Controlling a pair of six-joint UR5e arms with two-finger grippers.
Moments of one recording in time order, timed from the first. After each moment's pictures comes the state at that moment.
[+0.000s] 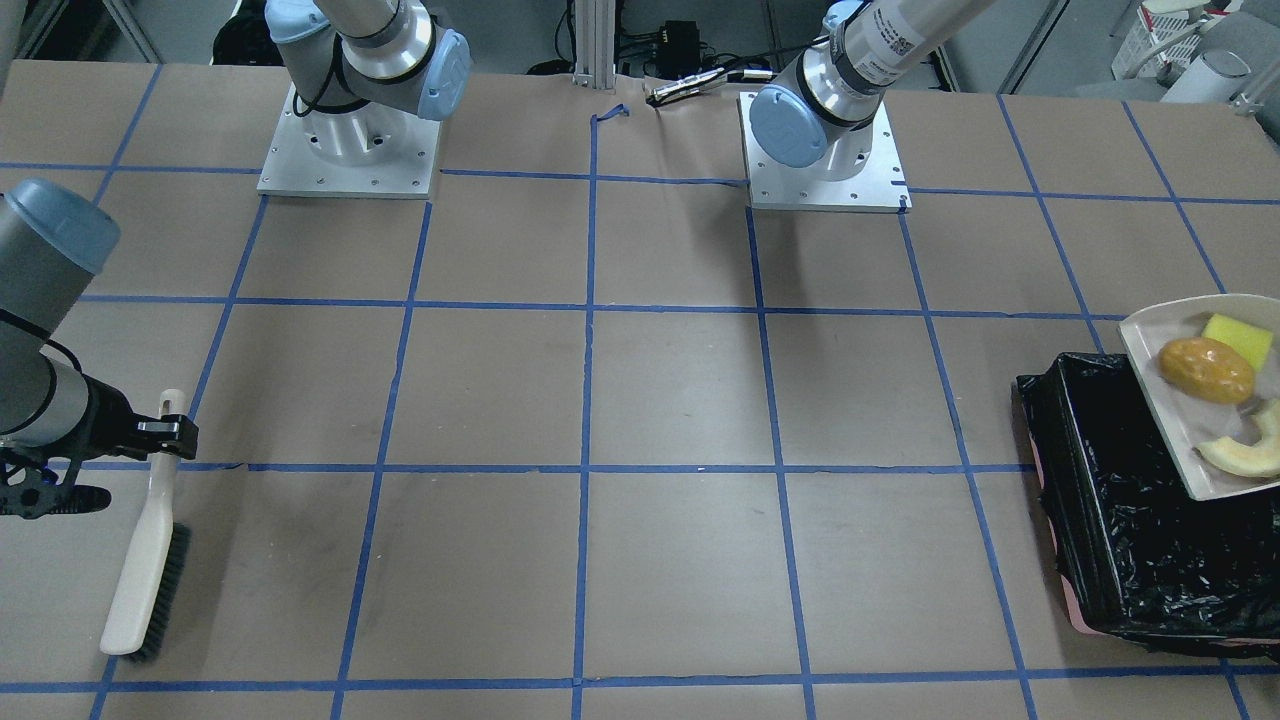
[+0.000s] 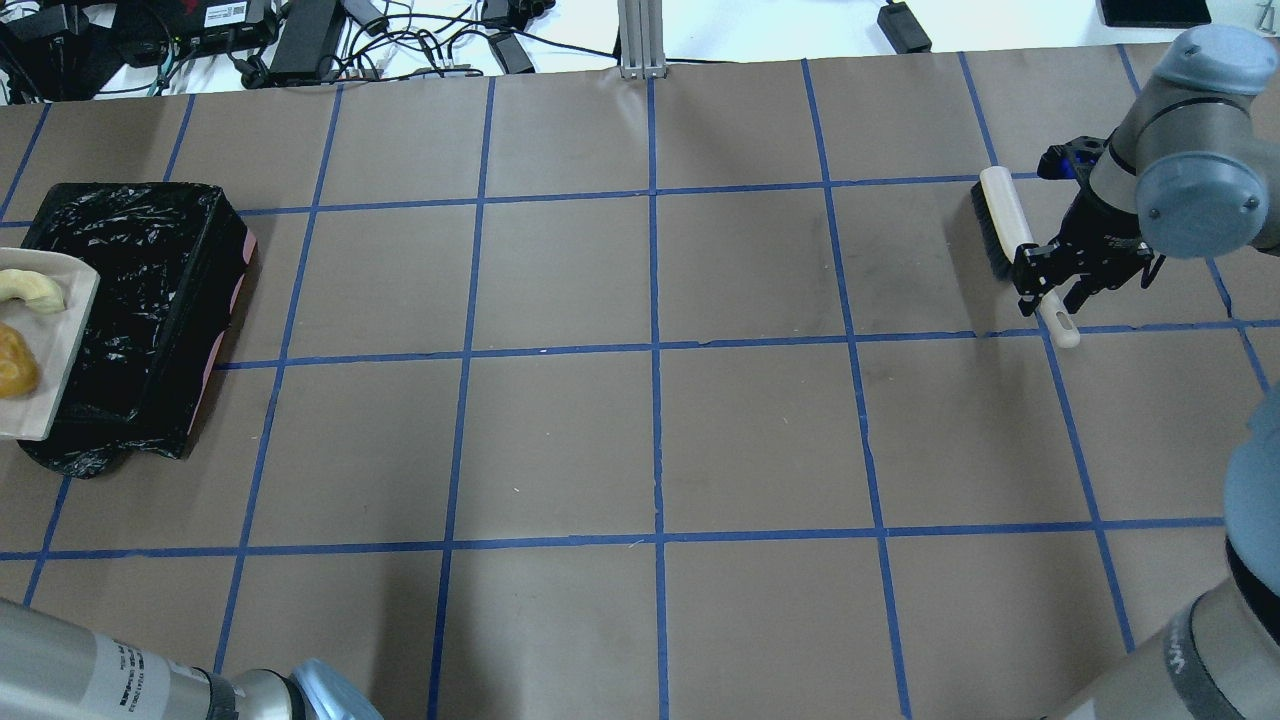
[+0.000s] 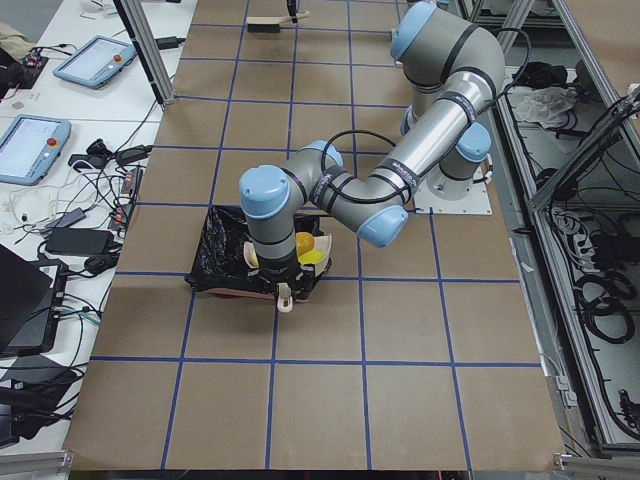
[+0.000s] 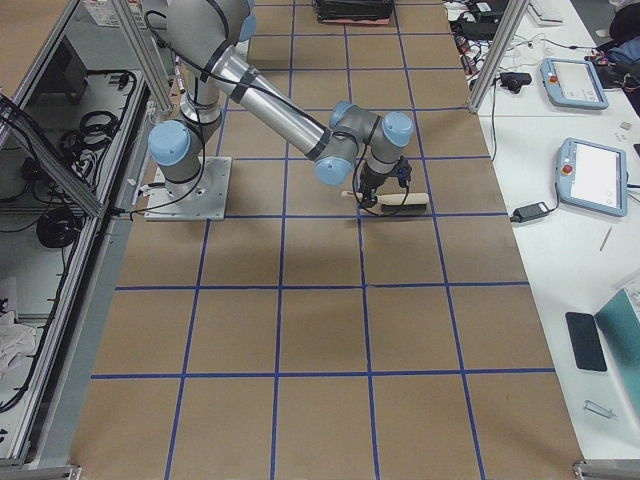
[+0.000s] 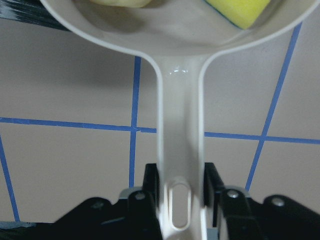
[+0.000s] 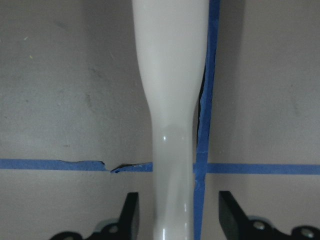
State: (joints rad) left arm -0.69 -2.02 -1.23 -1.33 1.77 2.38; right arm 1.19 -1.16 1.73 -1.99 -1.62 -0.40
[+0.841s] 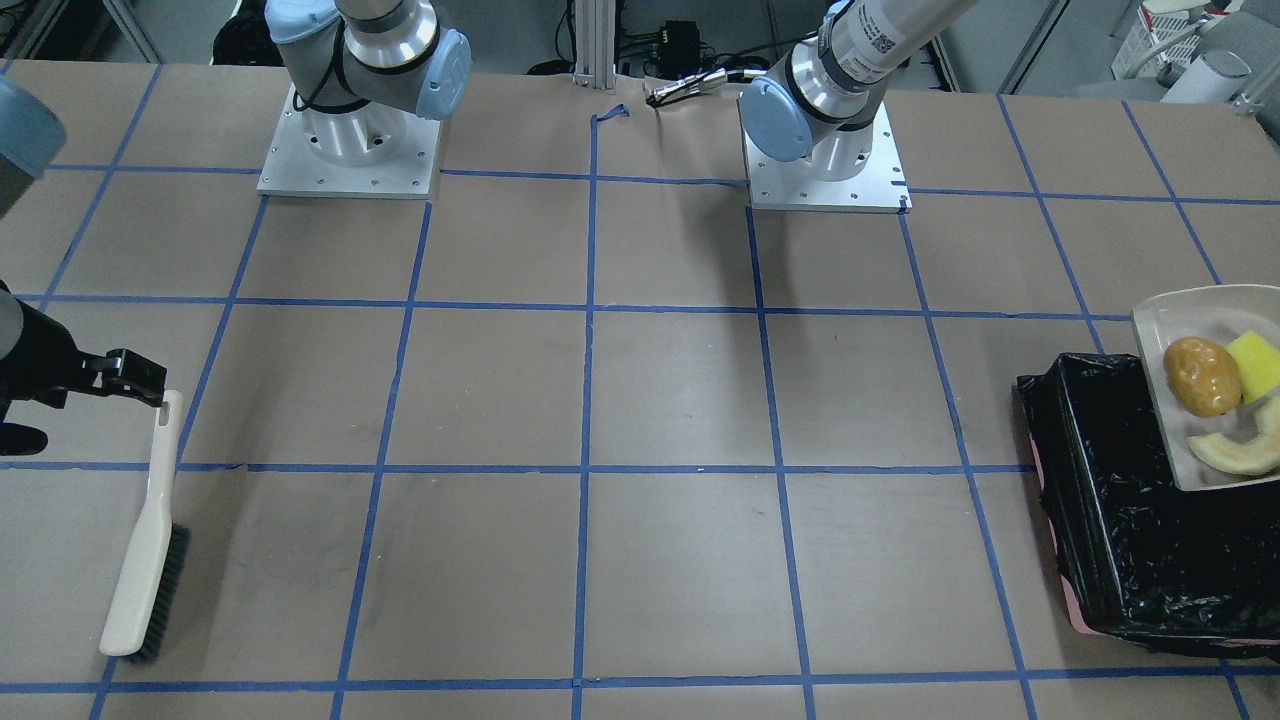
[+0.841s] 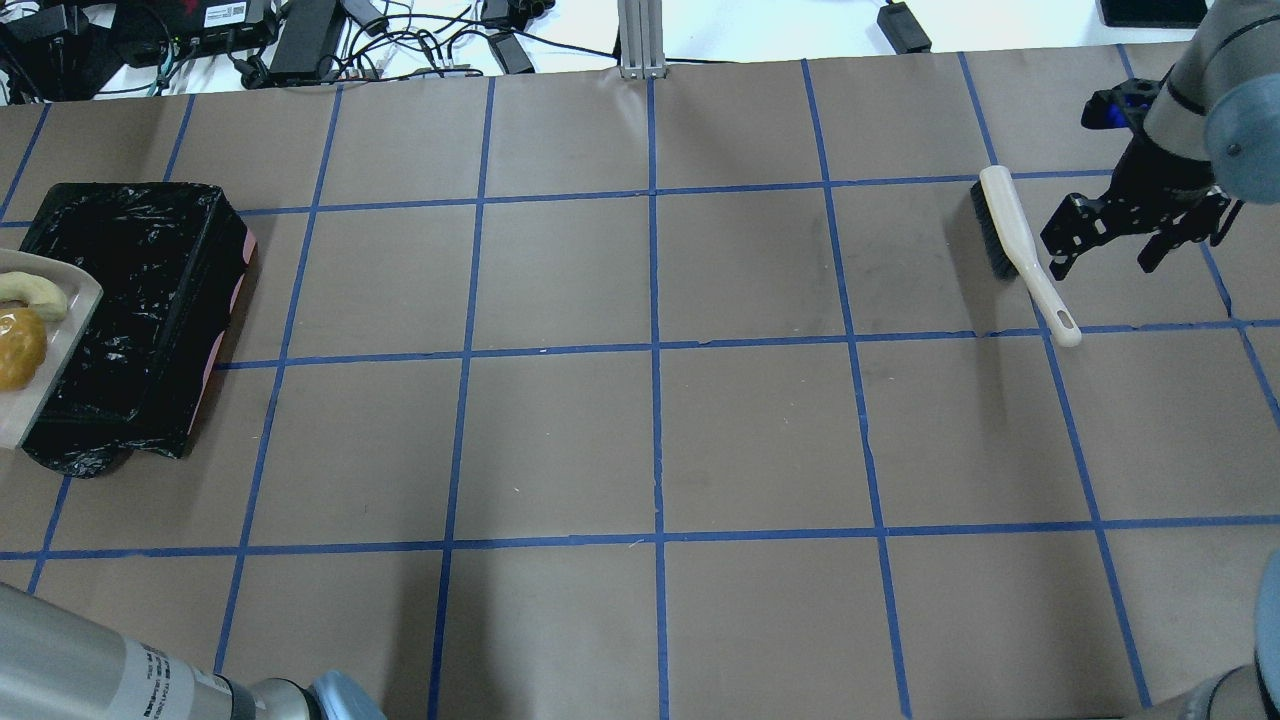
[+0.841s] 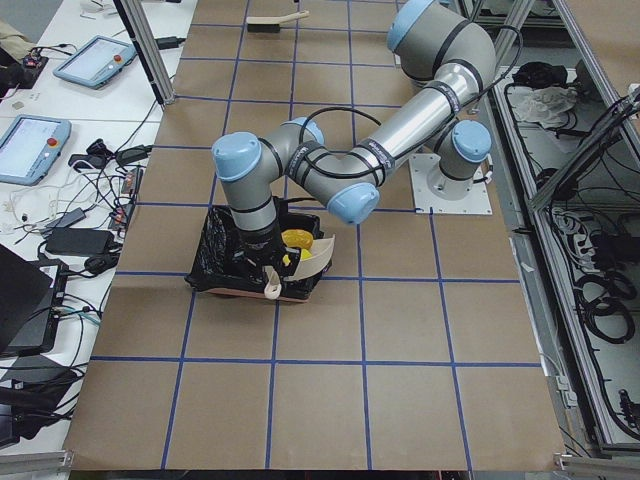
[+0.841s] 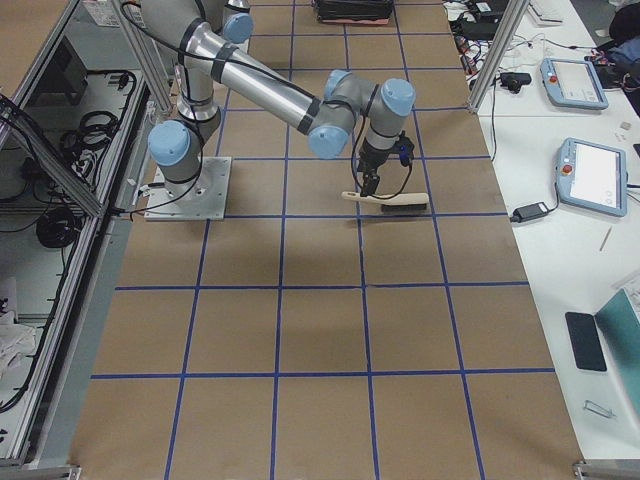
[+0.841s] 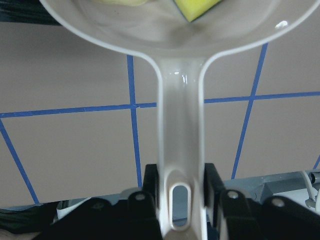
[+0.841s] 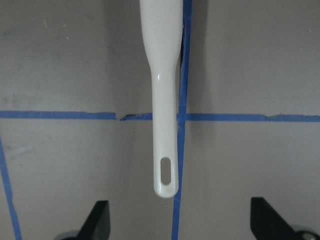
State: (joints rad) left arm -0.80 -2.02 -1.20 -1.33 1.94 2.39; right arm 1.20 -1.33 1.65 -1.76 -1.66 -0.40
